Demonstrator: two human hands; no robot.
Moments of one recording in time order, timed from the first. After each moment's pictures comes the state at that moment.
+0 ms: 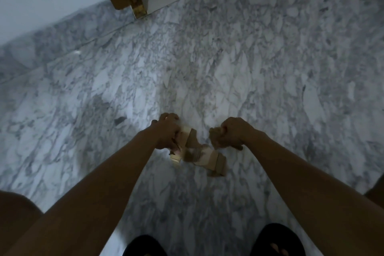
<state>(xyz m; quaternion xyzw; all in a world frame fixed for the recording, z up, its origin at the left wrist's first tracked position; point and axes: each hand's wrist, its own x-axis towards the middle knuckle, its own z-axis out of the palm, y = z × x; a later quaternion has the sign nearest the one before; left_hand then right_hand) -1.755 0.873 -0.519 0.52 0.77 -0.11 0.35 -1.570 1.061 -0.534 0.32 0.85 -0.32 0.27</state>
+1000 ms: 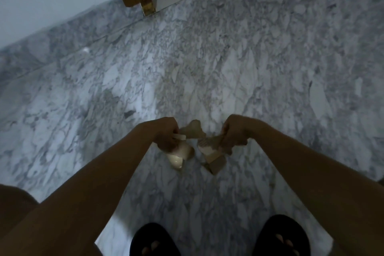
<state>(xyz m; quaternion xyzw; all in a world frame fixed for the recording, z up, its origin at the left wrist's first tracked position) -1.766 0.853 -0.511 0.48 0.75 -0.12 0.44 -1.577 1.044 -0.491 0.29 0.76 -0.43 0.39</state>
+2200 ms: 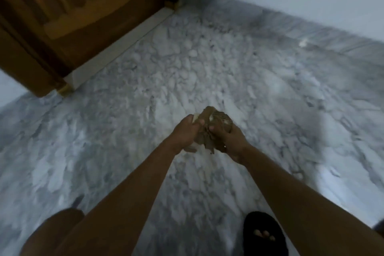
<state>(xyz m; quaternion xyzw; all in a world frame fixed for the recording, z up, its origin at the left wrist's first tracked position) -1.630 1.032 -0.407 0.39 0.67 0.34 0.53 -1.460 1.065 -0.424 0.52 0.43 -0.69 -0.26</state>
